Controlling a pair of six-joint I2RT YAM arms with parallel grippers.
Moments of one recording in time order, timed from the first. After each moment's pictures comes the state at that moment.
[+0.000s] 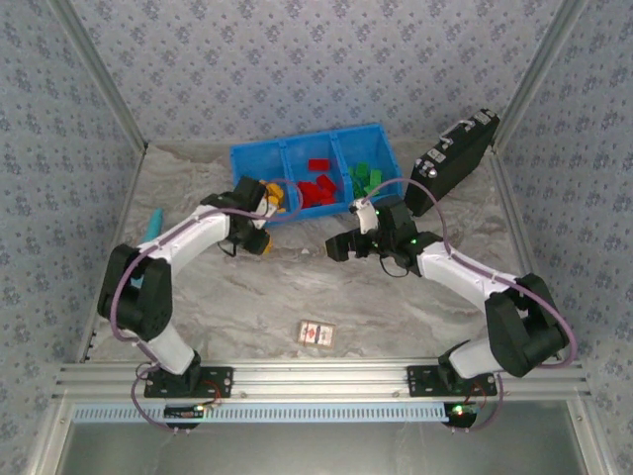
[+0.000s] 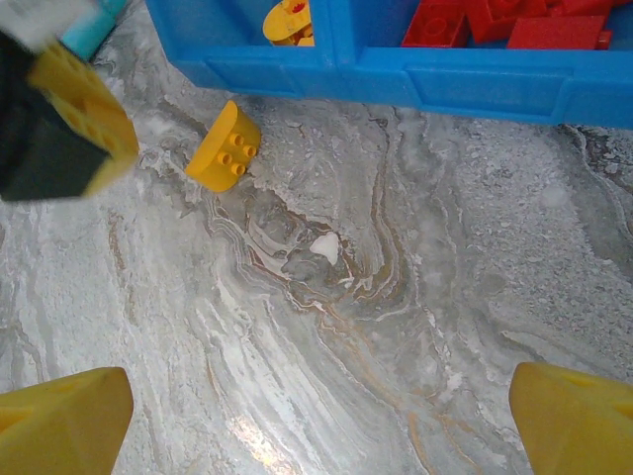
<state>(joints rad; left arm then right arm) -0.45 1.63 1.22 -0.79 -0.09 0.10 0.51 1.42 0.84 -0.11 -0.39 0.22</state>
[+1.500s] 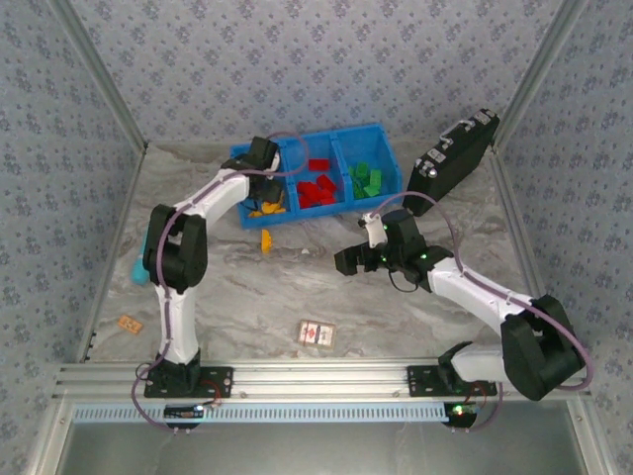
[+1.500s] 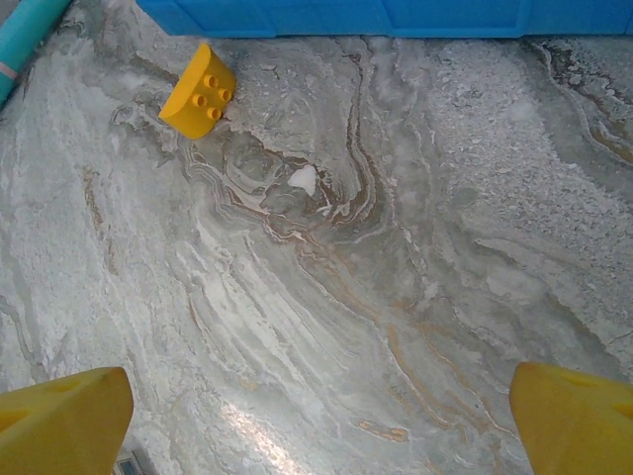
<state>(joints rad) -0.41 2.03 1.66 -0.64 -0.20 -0.07 0.52 1.28 0.72 -0.16 -0.34 0.23</state>
